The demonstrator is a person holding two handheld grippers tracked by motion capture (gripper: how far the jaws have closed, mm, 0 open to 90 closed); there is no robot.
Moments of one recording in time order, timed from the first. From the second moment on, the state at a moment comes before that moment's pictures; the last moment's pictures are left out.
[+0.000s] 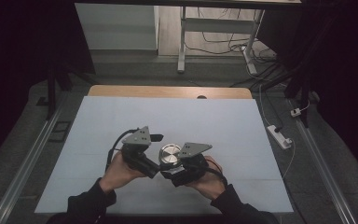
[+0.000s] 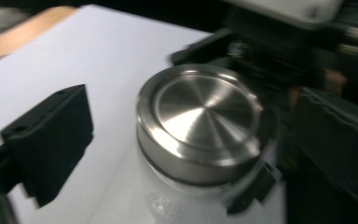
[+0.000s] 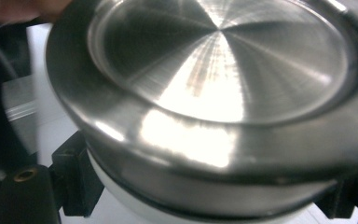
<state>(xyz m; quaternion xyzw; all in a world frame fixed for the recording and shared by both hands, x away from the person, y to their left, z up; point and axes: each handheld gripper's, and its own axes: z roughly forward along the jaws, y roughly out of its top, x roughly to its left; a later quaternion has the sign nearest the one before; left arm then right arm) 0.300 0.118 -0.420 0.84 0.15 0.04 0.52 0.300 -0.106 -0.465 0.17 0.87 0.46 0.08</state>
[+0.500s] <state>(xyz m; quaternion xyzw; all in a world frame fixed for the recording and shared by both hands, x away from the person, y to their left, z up) 0.295 0.115 -0.427 0.87 0.05 0.00 0.50 0.288 -0.096 -0.465 0.08 0.89 0.45 0.02</state>
